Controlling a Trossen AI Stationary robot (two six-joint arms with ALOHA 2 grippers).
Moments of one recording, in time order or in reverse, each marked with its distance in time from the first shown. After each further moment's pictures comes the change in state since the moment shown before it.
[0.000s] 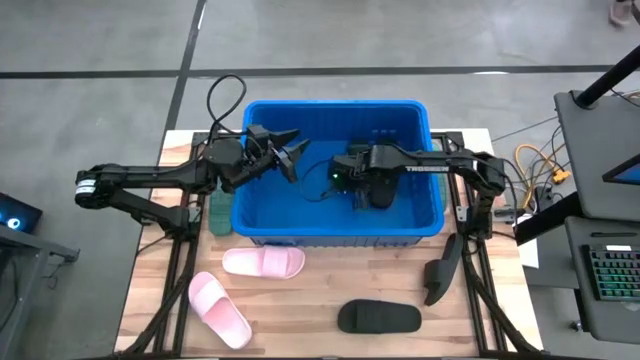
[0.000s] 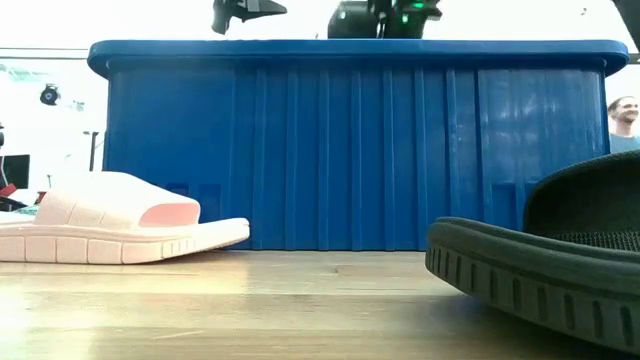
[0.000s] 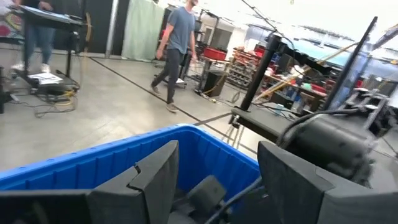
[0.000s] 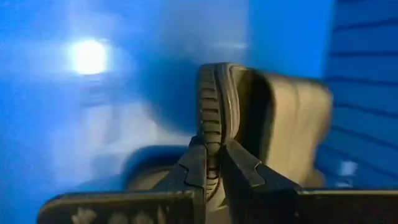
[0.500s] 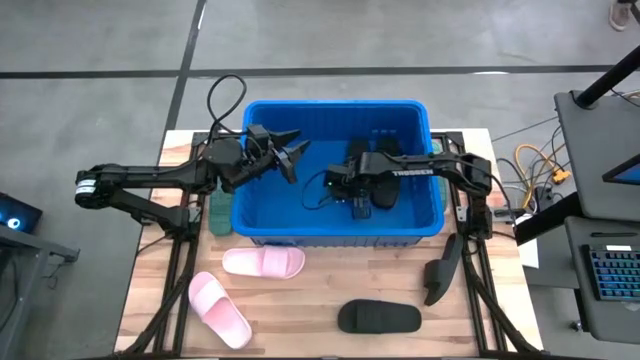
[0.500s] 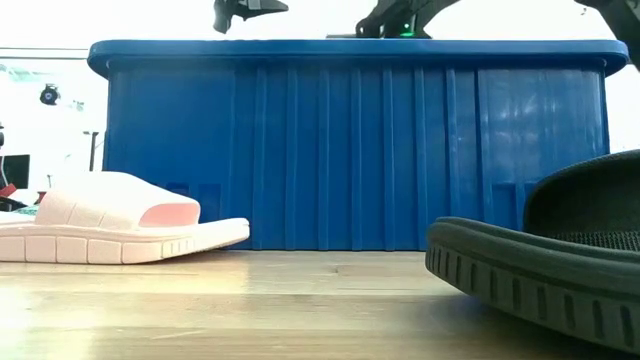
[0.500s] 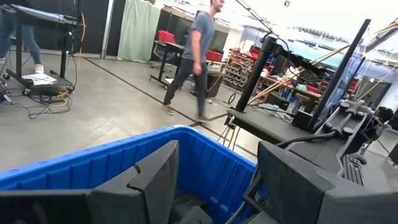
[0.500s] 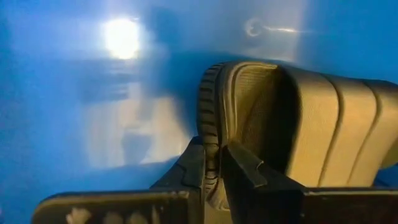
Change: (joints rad) left arm -0.001 0.000 0.000 0.011 0.012 0.000; right arm 0.009 0.093 -0.022 -0.006 -0.123 0.004
